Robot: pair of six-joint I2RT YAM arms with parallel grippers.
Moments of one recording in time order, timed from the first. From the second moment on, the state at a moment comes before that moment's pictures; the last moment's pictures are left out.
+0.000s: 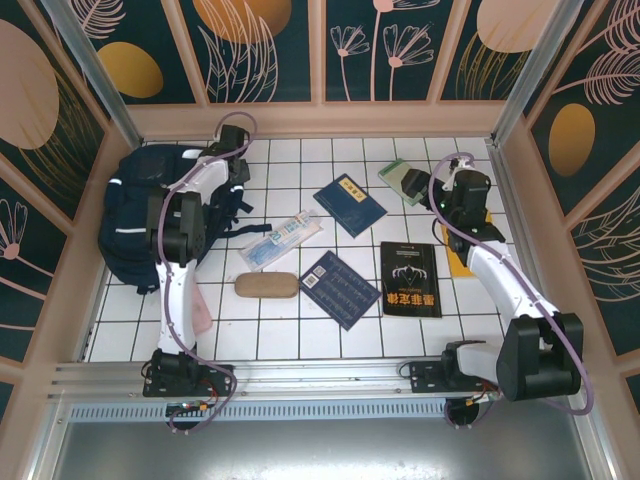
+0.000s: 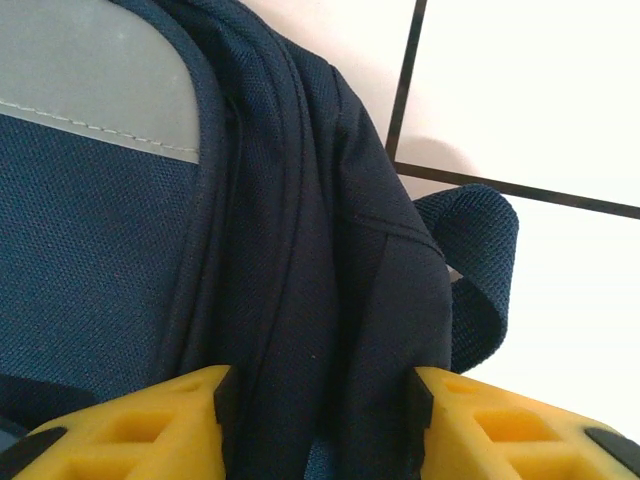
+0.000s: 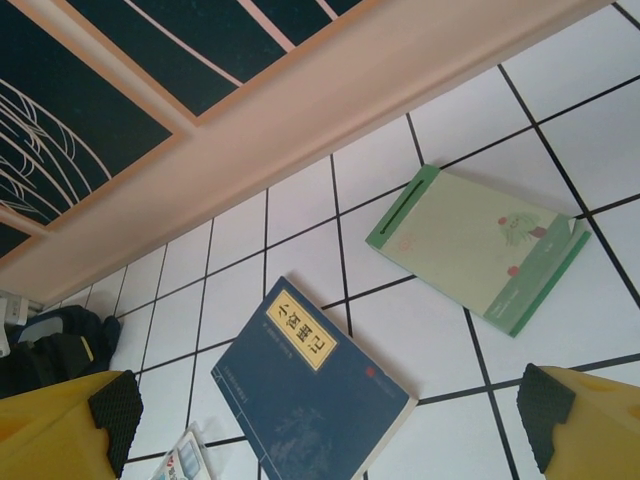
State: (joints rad) left arm -0.17 2.35 1.89 -0.54 -0.28 -0.32; right arm 0.12 1.23 0.82 0.01 -0.16 0.56
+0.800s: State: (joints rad) left arm -0.21 2.42 1.96 -0.61 -0.29 -0.33; right arm 0.21 1.31 0.85 0.00 -0.15 0.57
